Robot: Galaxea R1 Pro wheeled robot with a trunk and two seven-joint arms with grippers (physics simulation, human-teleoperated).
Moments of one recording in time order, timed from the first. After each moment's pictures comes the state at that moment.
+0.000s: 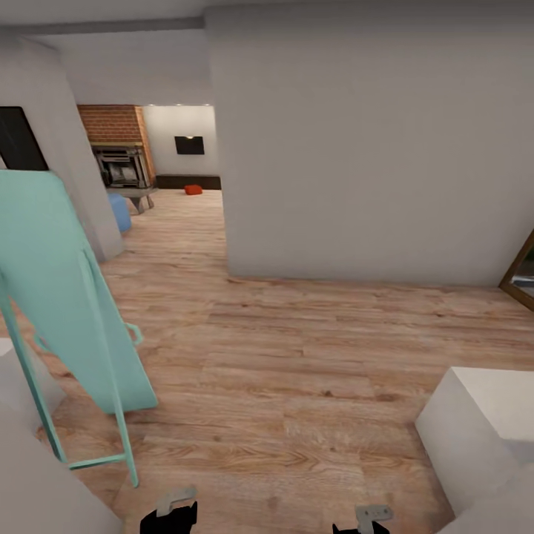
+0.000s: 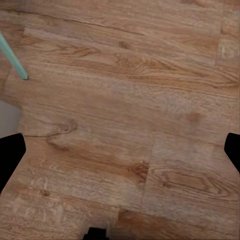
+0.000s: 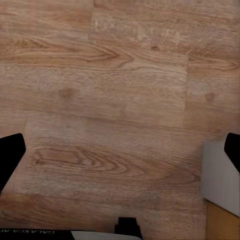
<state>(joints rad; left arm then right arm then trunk) -0.53 -0.04 -0.12 0.07 0.25 -0.32 0.07 -0.30 0.03 0.06 -0.32 0.01 -0.13 -0.06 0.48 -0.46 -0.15</state>
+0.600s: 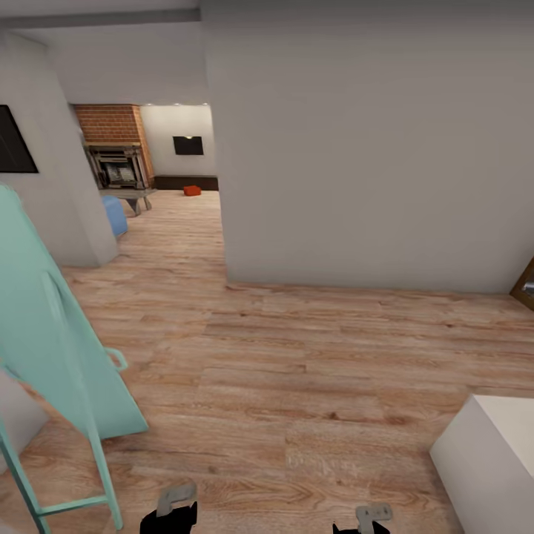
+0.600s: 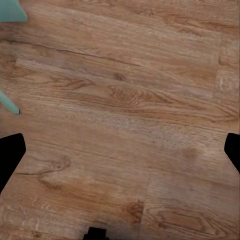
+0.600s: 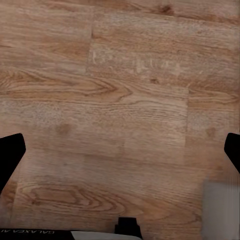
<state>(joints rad) -0.53 -0.04 -0.12 0.07 0.25 -0.32 0.07 -0.30 0.03 0.06 -0.32 0.01 -0.13 -0.06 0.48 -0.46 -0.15</state>
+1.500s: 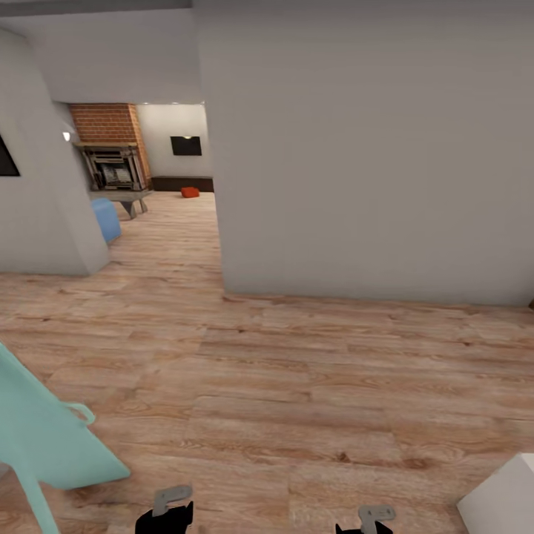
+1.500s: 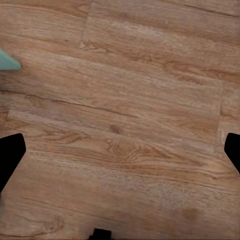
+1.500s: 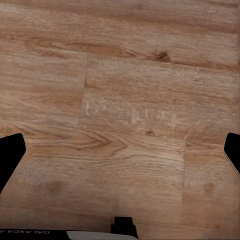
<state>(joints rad) -0.53 -0.02 -0.12 0.07 0.25 -0.33 0.06 -0.30 0.02 0.06 -0.32 0.01 -0.13 -0.06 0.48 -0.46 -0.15</state>
